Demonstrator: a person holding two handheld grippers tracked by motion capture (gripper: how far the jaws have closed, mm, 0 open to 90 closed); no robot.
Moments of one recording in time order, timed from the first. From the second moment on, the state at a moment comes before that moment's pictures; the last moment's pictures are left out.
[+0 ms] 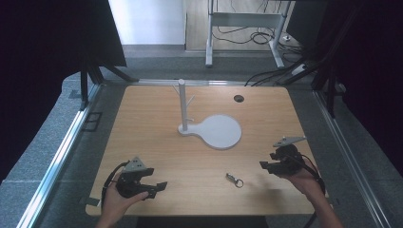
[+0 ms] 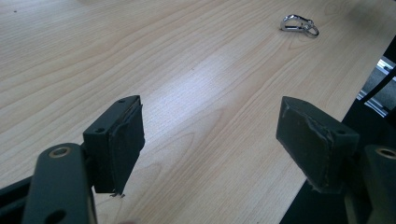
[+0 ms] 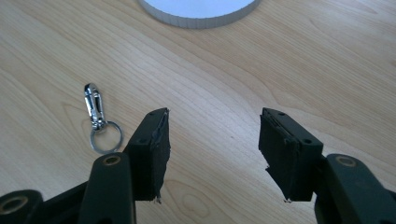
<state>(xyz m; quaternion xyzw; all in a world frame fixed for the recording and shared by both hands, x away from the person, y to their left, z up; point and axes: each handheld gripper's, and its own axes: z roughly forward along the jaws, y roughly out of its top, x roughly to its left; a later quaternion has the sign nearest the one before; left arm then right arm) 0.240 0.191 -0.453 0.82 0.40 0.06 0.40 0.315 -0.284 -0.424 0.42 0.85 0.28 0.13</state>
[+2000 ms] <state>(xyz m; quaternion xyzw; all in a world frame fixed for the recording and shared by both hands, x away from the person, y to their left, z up) 0.242 0.189 -0.459 0.83 0.40 0.05 0.39 0.329 -0.172 -0.467 0.32 0.94 0.15 0.00</state>
